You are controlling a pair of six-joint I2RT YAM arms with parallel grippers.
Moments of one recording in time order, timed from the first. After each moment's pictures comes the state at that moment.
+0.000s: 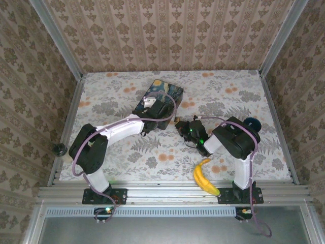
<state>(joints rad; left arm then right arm) -0.78 1.73 1.17 -0.49 -0.63 -0.55 0.57 1.97 0.59 1.01 -0.01 1.40</state>
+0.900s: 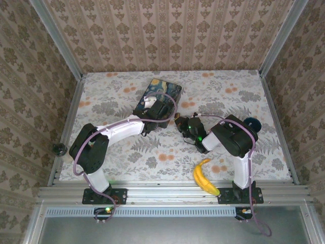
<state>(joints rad) -0.79 1.73 1.15 -0.42 -0.64 -0.53 0.55 2.00 0.66 1.02 0.03 1.43</state>
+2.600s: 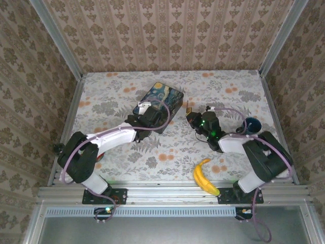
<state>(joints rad) -0.77 1.56 0.96 -0.34 -0.61 -0.50 0.45 1.50 0.54 0.58 -0.02 1.21</state>
